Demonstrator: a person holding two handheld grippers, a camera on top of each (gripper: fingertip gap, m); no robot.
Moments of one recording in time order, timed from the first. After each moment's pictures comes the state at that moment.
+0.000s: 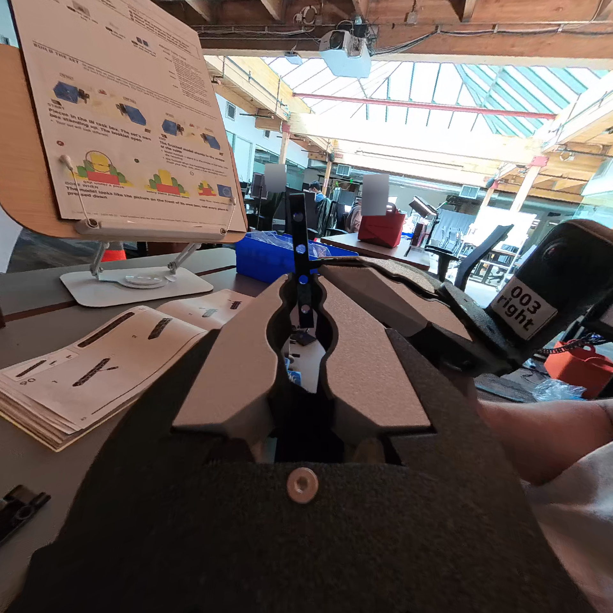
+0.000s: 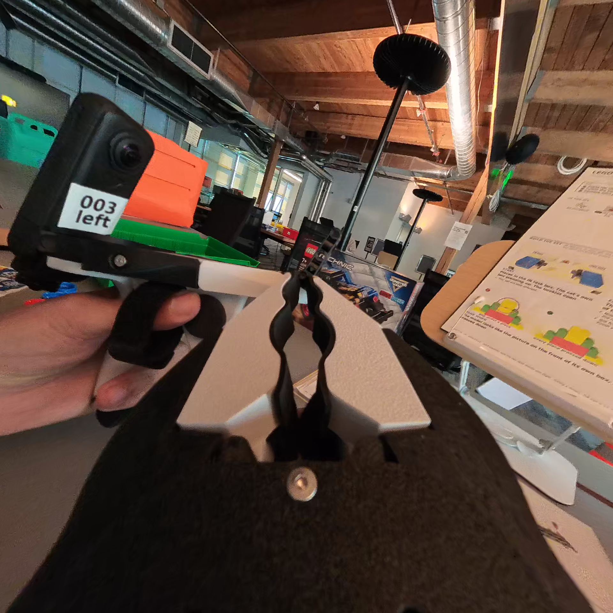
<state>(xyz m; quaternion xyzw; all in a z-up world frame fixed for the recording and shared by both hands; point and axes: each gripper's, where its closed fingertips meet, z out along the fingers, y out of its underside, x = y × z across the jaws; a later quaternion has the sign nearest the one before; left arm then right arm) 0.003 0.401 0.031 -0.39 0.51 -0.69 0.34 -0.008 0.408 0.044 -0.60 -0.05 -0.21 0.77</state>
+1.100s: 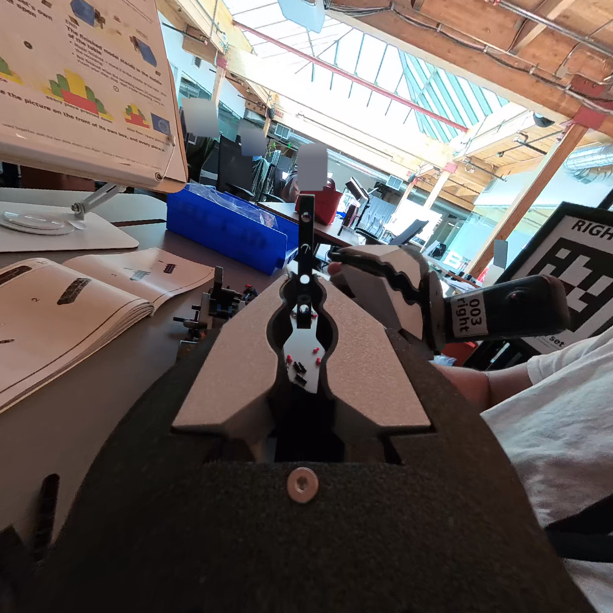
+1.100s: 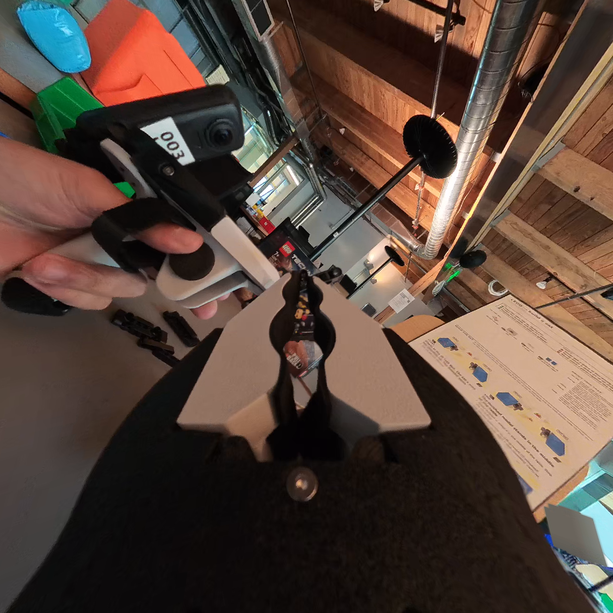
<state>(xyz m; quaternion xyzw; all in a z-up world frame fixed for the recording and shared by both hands) 0.005 0.391 0.018 -0.40 0.53 -0.73 0.18 -0.008 0.393 0.042 -0.57 -0.22 -0.38 0.69</state>
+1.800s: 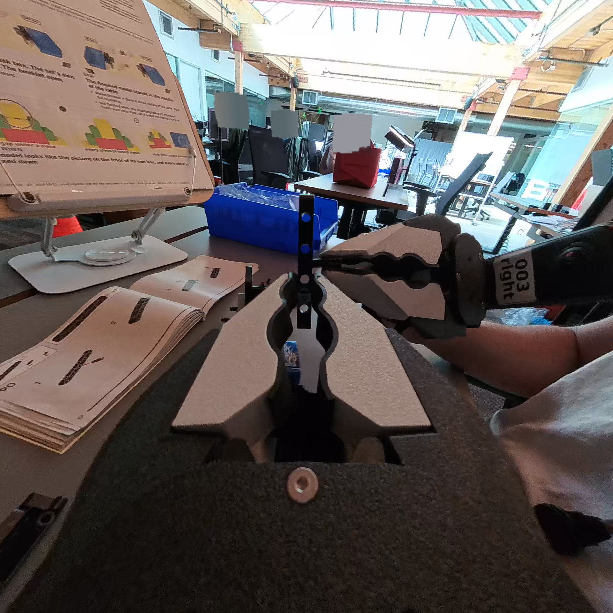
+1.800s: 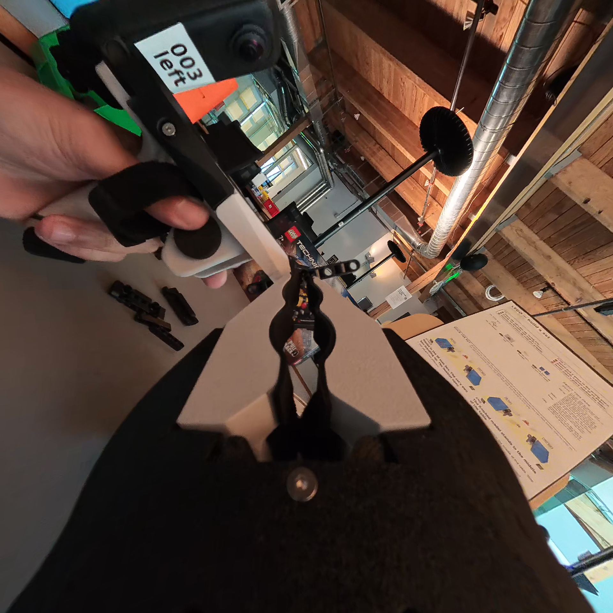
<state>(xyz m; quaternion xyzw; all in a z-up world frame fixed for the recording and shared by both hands) 0.006 0.391 0.014 -0.37 0.60 -0.65 0.29 -0.005 0.398 0.030 -0.58 -0.25 -0.40 0.66</state>
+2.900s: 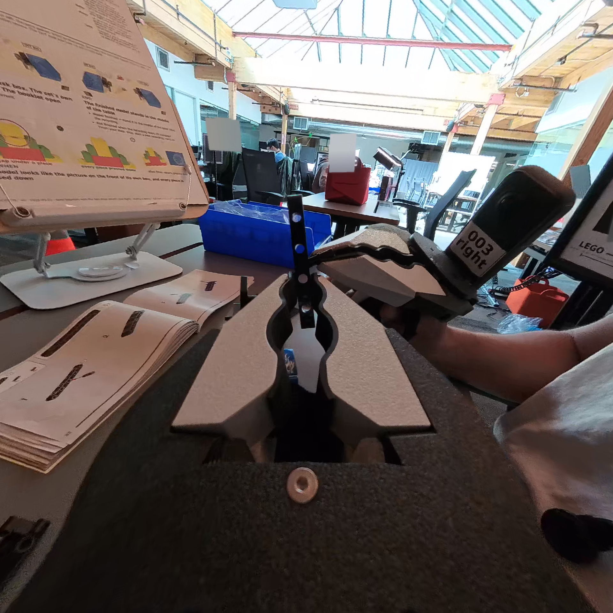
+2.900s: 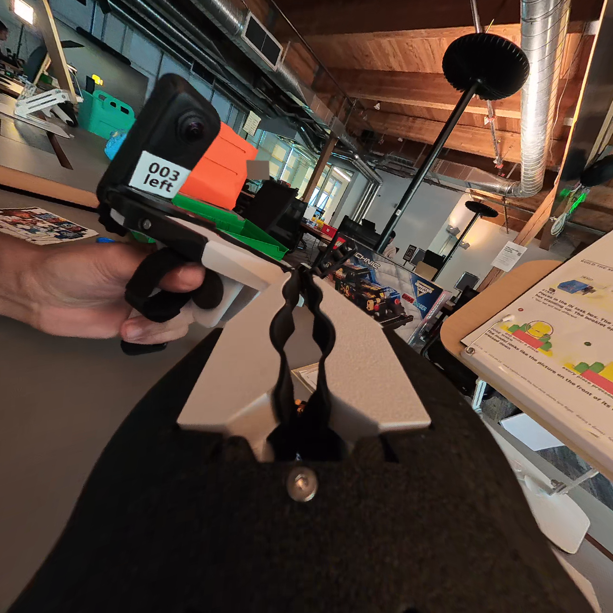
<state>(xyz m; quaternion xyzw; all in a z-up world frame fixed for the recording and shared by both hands) 0.004 0.388 0.015 -0.34 0.58 -0.67 0.29 -0.006 0.399 0.029 -0.62 -0.14 -0.19 0.75</state>
